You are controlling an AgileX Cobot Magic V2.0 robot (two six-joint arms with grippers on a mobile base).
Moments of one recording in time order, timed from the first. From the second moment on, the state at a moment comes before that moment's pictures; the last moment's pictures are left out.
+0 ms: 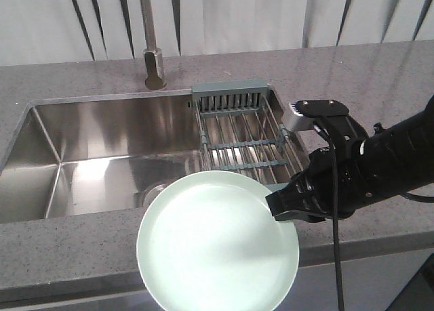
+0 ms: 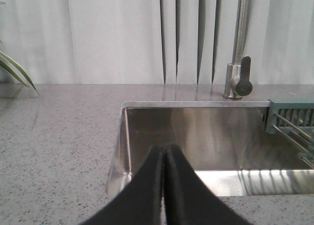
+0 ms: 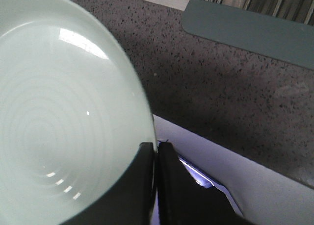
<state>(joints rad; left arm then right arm) 0.07 -0.01 0.03 0.02 0.05 -0.05 0.37 1.34 -1.06 0.51 0.95 -0.29</state>
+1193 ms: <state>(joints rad) 0.07 -0.01 0.03 0.02 0.05 -0.05 0.37 1.34 -1.06 0.51 0.95 -0.29</state>
